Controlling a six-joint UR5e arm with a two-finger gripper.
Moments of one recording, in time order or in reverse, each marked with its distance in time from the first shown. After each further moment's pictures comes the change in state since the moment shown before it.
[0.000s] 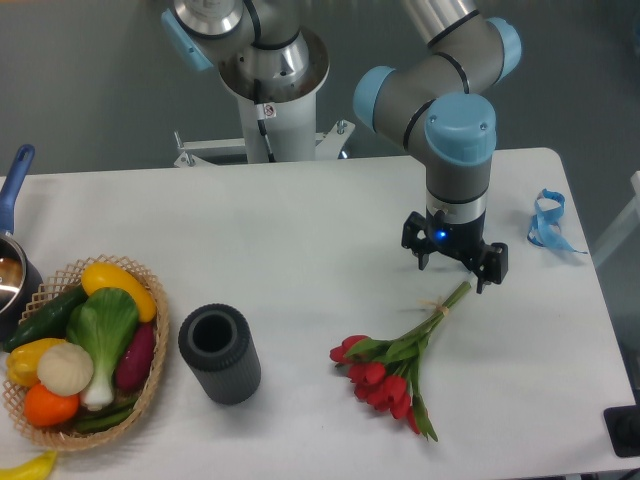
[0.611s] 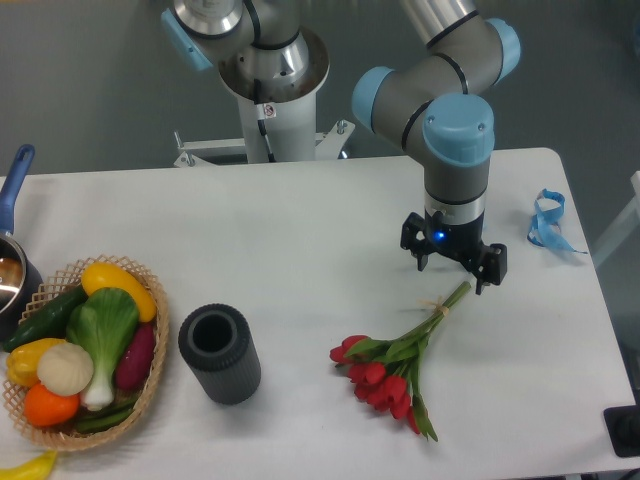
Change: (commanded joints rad) arm -0.009 -0.009 0.006 0.026 -0.002 -0.006
